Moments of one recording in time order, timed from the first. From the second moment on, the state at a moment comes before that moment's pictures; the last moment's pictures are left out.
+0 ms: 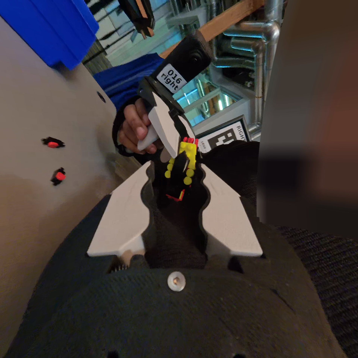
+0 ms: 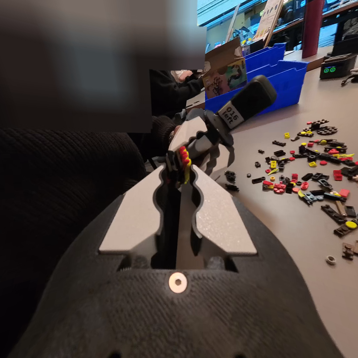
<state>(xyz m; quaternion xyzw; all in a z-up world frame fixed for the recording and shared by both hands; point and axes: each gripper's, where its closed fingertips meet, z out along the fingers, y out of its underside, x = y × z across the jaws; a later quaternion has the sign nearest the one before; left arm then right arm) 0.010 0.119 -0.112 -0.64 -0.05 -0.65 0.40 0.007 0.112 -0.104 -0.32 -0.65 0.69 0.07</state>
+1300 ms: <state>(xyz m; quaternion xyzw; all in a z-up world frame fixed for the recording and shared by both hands) -0.031 0.137 -0.159 -0.80 0.04 -0.31 0.51 0.005 0.173 -0.211 -0.47 -0.78 0.40 0.15</state>
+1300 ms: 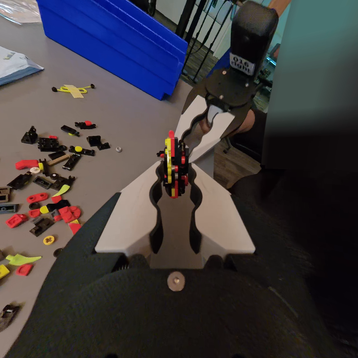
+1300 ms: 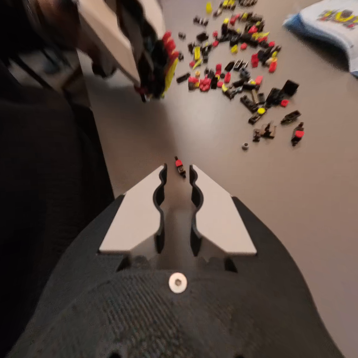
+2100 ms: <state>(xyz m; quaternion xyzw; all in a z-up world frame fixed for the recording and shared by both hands) -0.019 0.123 -0.162 -0.79 0.13 -0.31 0.51 0.001 0.144 -0.158 -0.57 -0.48 0.64 -0.19</state>
